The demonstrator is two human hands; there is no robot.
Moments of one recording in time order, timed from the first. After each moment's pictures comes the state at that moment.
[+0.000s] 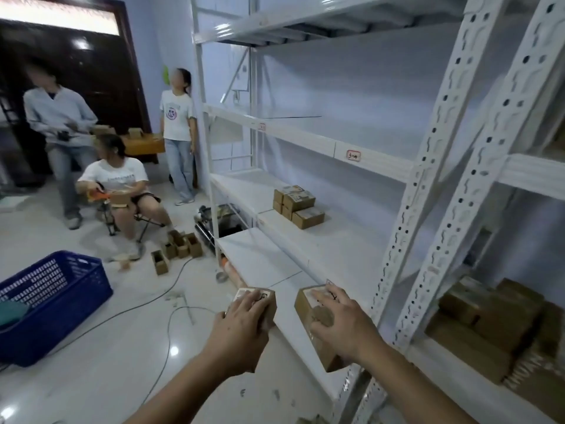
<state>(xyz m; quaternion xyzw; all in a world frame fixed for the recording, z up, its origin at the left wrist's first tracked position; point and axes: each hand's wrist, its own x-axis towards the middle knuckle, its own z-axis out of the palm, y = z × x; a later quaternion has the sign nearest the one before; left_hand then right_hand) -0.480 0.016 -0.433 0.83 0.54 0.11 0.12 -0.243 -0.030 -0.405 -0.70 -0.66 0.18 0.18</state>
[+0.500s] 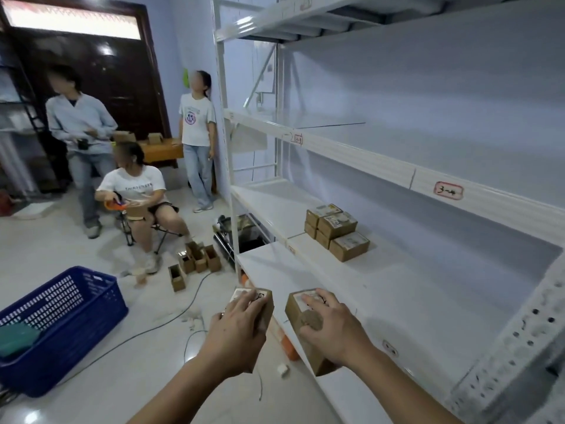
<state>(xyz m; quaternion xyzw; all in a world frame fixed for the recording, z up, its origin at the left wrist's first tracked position) -0.541 0.245 -0.427 0.80 0.58 0.12 0.12 -0.314 0.218 -0.411 -0.68 -0.69 0.20 0.16</state>
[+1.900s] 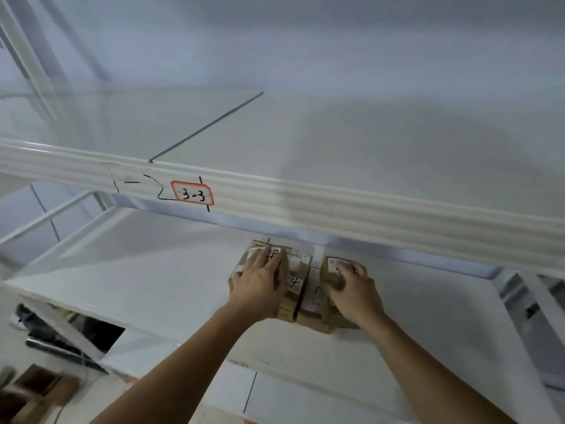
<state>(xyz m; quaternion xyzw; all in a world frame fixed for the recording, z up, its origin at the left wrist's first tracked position) -0.281 0.794 -0.447 0.95 0.25 0.05 0.19 -0.135 0.617 -0.479 -0.92 -0.26 0.13 0.25</state>
